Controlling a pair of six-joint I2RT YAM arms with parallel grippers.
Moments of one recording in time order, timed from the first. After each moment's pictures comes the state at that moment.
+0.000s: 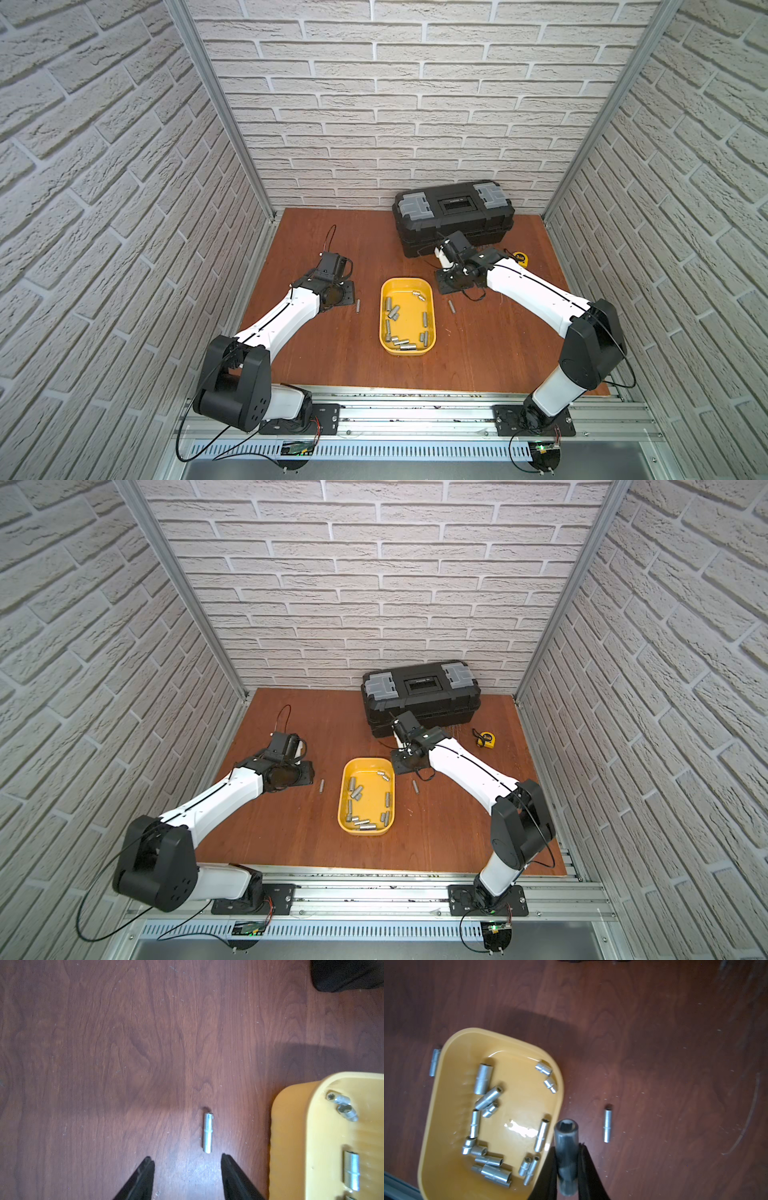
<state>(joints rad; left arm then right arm) -0.32 1.37 0.88 -0.56 -0.05 -0.36 0.48 1.65 1.35 -0.87 0.03 0.30</state>
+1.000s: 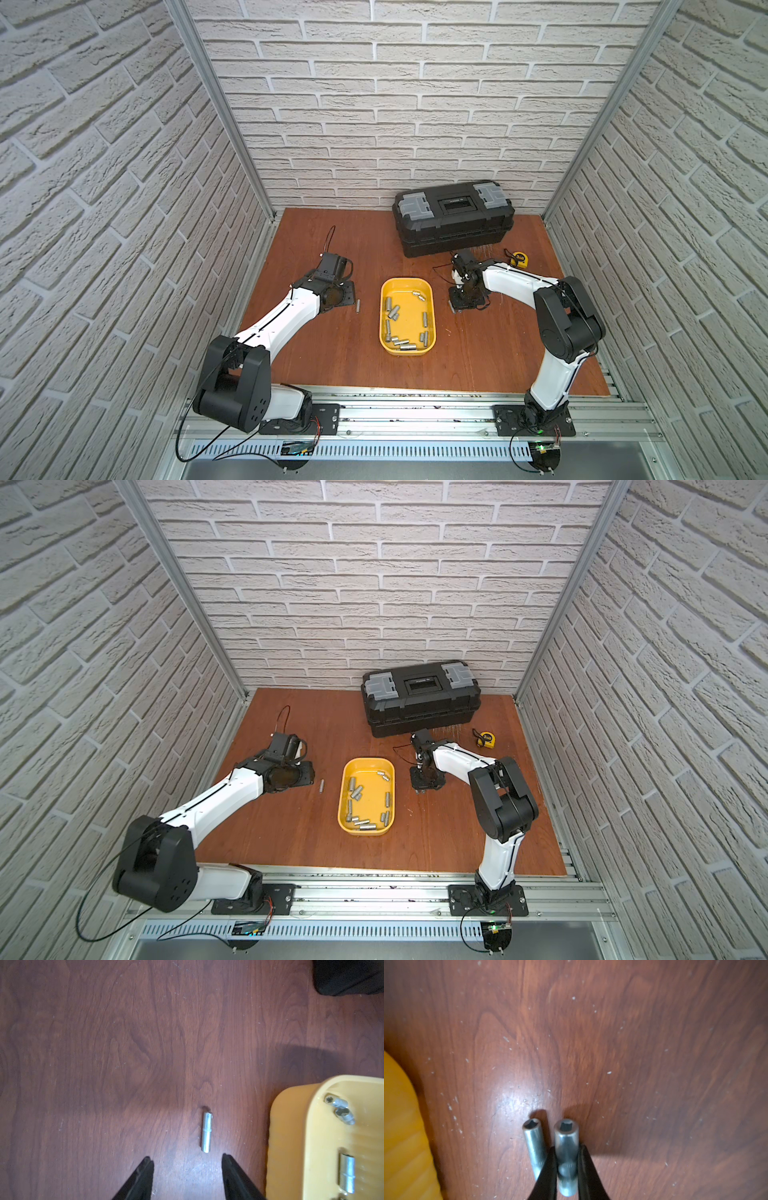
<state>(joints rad) -0.32 1.36 0.88 -0.56 -0.04 -0.40 0.35 1.84 1.17 -0.75 -0.02 0.29</state>
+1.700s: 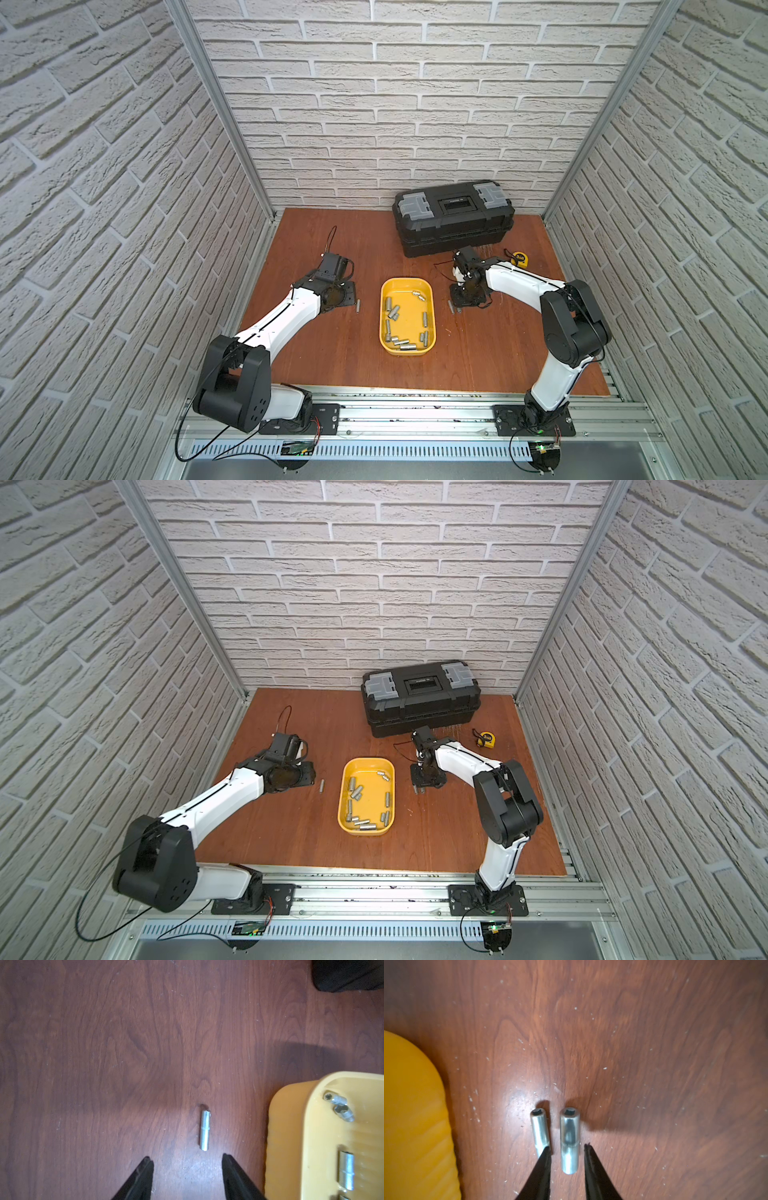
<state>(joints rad) -0.34 1.36 0.88 -0.57 -0.04 -0.39 0.35 1.80 1.19 -0.78 -0.02 0.29</state>
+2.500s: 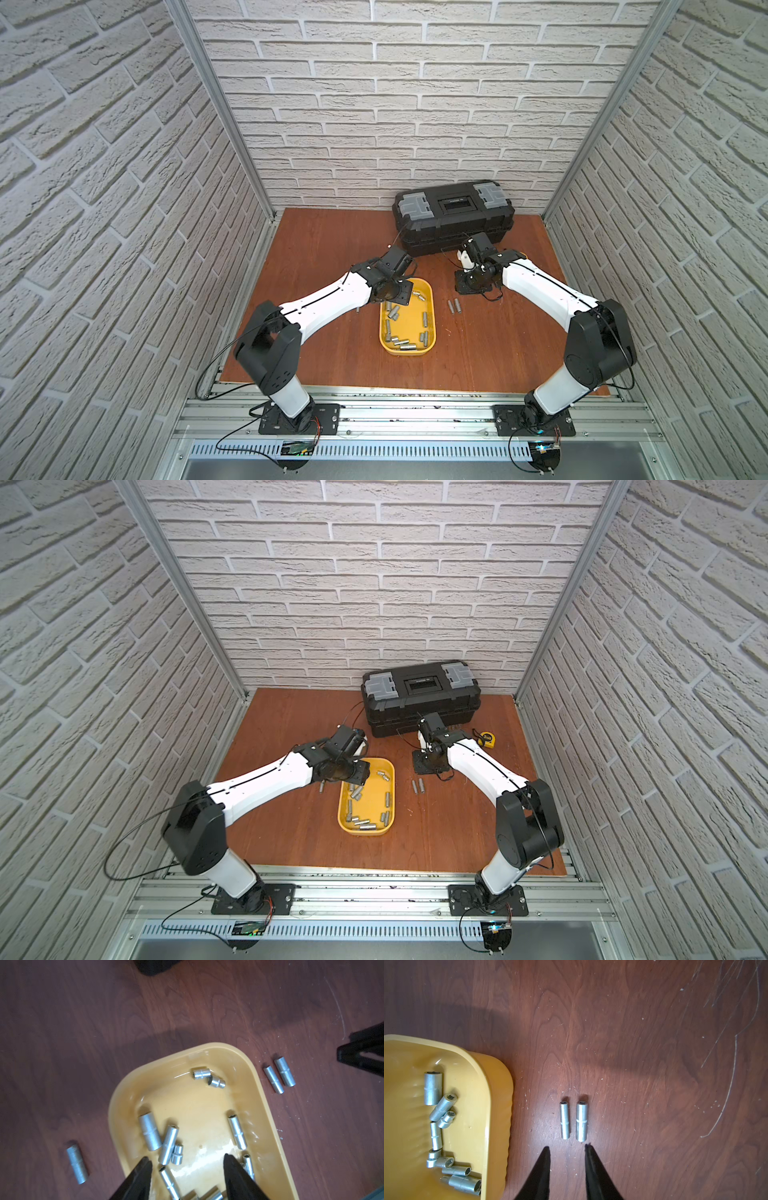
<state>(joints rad) -0.76 1.67 1.26 -0.65 -0.04 -0.38 0.32 1.63 1.23 -0.82 -0.05 0.29</state>
